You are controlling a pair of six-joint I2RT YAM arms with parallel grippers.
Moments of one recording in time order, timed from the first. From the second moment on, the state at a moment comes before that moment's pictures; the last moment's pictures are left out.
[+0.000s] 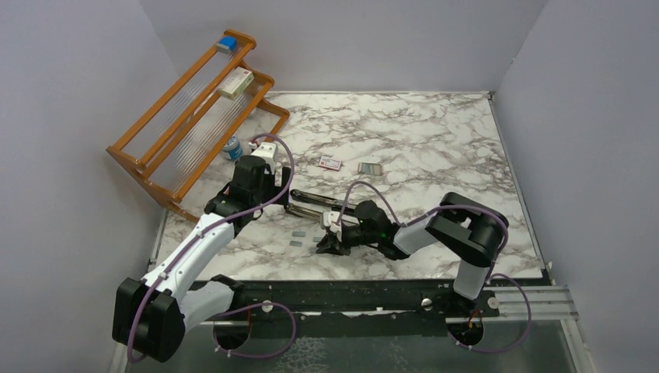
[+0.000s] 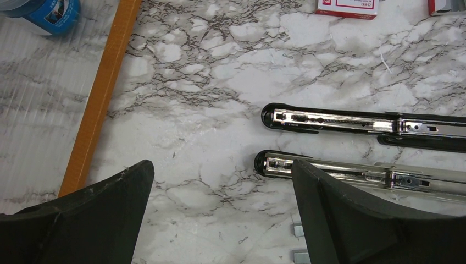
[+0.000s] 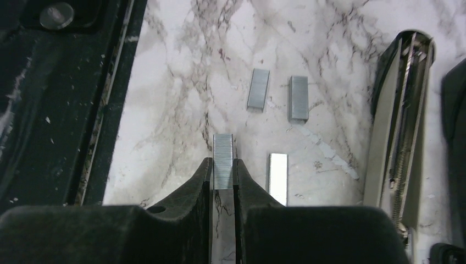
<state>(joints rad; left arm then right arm) -0.38 1.05 0.71 -0.30 -0.15 -0.13 0.95 1.84 0.55 0.89 -0.62 -0.27</state>
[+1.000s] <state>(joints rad) -0.37 1.17 0.82 -0.27 -0.18 -0.19 0.78 1.26 0.52 0.35 -0.41 -0.24</state>
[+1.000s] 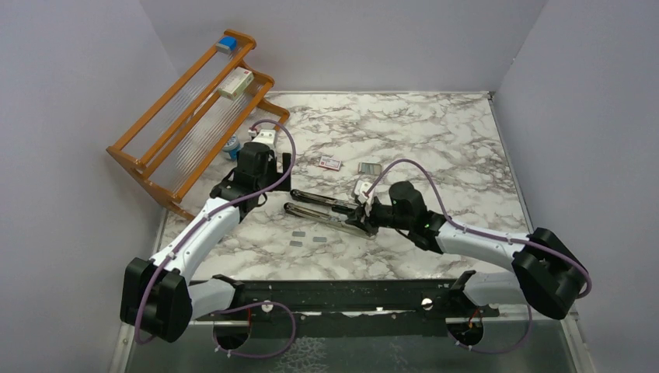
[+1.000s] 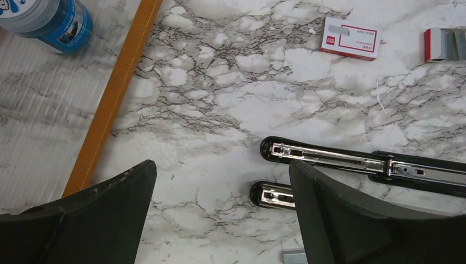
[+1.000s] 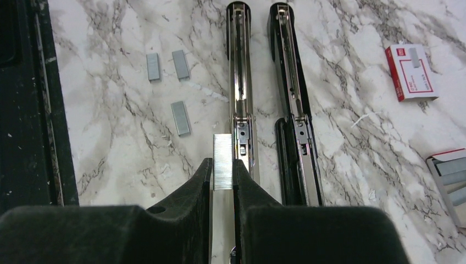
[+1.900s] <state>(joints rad) -0.37 1.28 0.82 -0.29 -0.14 -0.15 0.78 1.38 0.57 0.30 -0.34 -0.26</state>
